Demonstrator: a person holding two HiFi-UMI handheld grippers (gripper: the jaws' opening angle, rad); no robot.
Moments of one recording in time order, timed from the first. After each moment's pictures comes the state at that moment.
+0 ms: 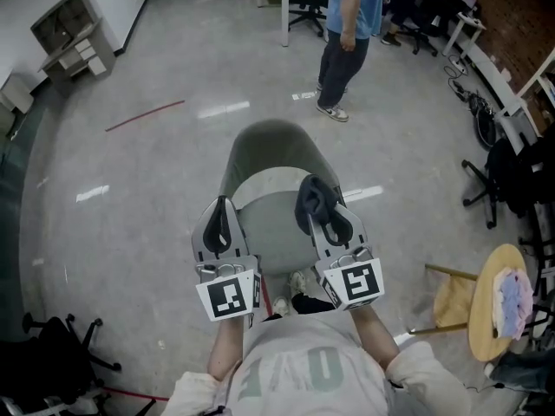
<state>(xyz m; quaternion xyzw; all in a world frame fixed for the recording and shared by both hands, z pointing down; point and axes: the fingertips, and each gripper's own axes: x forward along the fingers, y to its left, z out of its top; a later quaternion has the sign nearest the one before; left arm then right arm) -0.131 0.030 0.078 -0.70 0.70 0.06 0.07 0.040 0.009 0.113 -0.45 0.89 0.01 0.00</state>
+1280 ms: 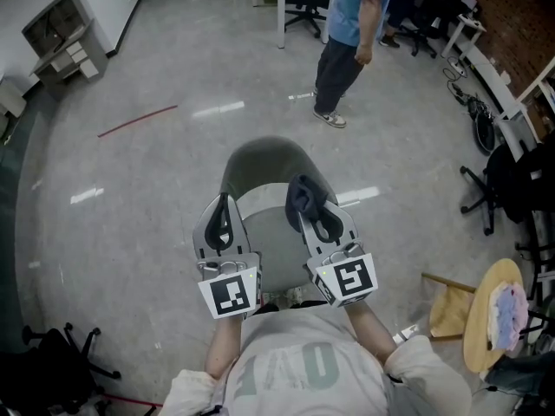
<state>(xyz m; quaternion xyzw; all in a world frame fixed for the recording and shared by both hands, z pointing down) -0.130 -0.060 0.077 -0.71 0.69 0.05 0.09 0.015 -0.077 0.113 -0.43 0.90 0.00 0.00</state>
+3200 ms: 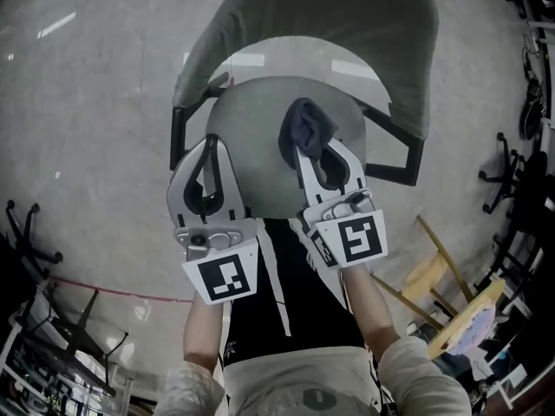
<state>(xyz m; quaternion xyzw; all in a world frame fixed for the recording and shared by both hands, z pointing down) -0.184 -0.065 0.424 -0.65 0.76 -0.06 0.01 -0.064 -0.110 0.487 -0.33 0.92 -0.14 -0.14</state>
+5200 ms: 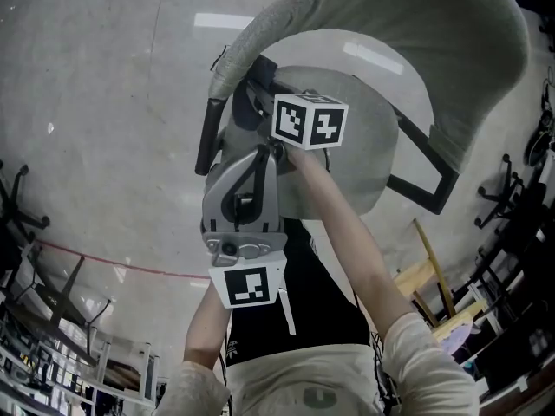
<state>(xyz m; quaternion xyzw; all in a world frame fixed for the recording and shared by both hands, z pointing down) -0.193 -0.058 0.476 -0.67 0.74 -0.04 -0.02 -0.219 -0.115 0.720 -0.21 0.81 -0.47 -0.29</state>
